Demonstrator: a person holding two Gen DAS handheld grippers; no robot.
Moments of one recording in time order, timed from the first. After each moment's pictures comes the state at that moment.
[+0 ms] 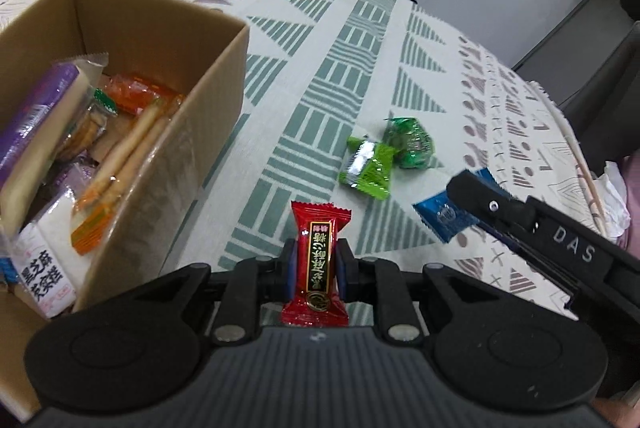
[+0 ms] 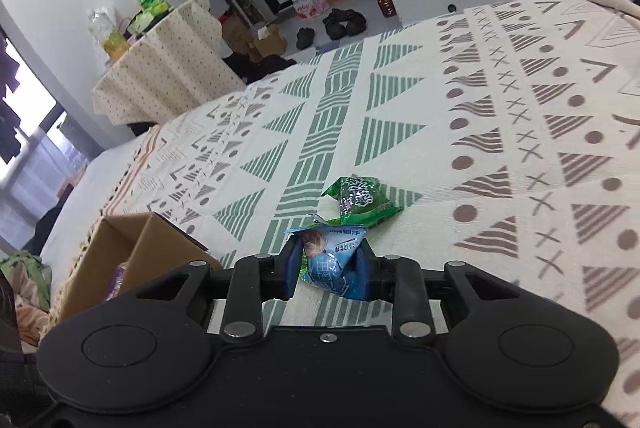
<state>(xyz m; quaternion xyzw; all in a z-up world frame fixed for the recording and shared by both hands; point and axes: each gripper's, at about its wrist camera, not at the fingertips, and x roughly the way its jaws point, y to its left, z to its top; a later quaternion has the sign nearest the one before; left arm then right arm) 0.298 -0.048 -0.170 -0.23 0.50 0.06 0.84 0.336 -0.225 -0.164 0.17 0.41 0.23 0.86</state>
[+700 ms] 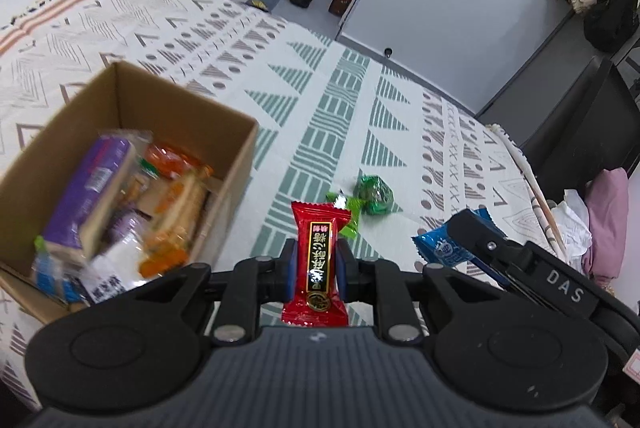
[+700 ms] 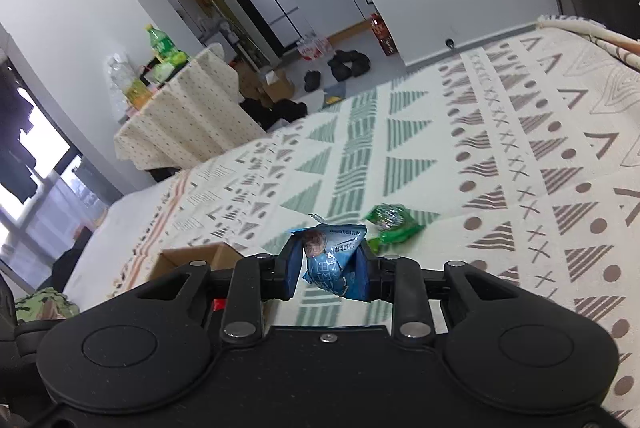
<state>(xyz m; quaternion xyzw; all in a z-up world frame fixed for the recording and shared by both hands) 0.259 -0.026 -0.098 -0.23 0.43 0.05 0.87 0.292 -0.232 -0.116 0.22 0.36 0.22 0.88</state>
